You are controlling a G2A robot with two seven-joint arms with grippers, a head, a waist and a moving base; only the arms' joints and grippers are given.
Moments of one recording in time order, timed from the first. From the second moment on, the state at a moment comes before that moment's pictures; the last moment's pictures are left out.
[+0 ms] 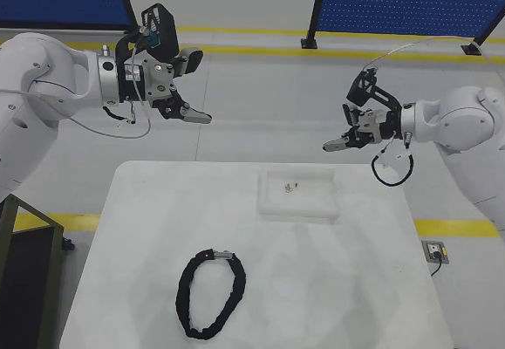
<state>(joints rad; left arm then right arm) -0.13 -1.01 -0.37 -1.01 0.56 -1.01 -0.17 -0.24 -0.81 0.76 -1.12 -0.15 -0.79 0.96</state>
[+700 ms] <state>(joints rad) -0.13 -1.01 -0.37 -1.01 0.56 -1.01 -0.17 -0.21 -1.02 0.50 -0.78 -0.02 -0.60 0.98</state>
